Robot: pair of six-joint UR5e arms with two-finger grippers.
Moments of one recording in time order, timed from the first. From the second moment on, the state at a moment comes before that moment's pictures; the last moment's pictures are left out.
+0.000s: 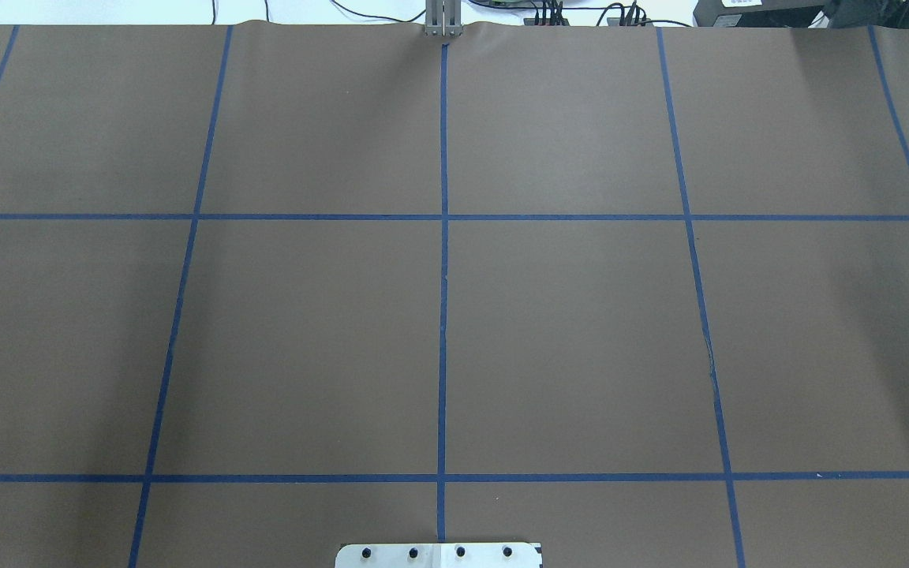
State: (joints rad) left arm -1.59 -1.42 -1.78 -1.66 -2.37 0.14; right arm 1.47 -1.76 1.83 -1.46 2.31 0.07
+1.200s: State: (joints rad) left arm -1.22 -1.22 -1.73 -1.81 -2.40 0.09; right arm 1.46 -1.72 1.82 -1.46 2.33 0.07
